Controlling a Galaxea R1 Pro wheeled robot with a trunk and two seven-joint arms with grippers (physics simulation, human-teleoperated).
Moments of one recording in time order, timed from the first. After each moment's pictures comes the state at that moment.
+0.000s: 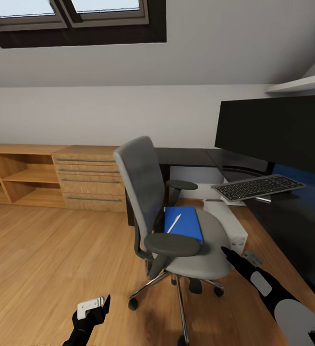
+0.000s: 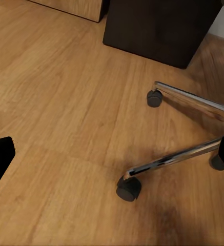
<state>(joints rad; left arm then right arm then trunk) -0.19 0.01 -0.02 -0.70 0.27 -0.32 -0.06 -0.71 -0.18 -0.17 -0.31 -0.64 0.10 0.26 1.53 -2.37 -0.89</state>
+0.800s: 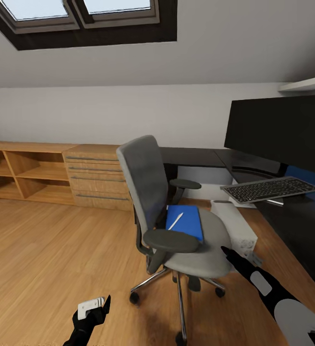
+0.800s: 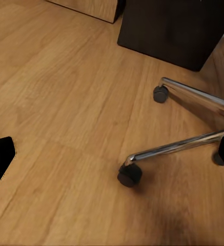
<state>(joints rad) -0.19 0.00 -0.02 -0.70 0.27 -0.32 -0.06 -0.71 -0.18 -0.18 -0.32 -0.64 0.10 0.27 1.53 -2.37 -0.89</state>
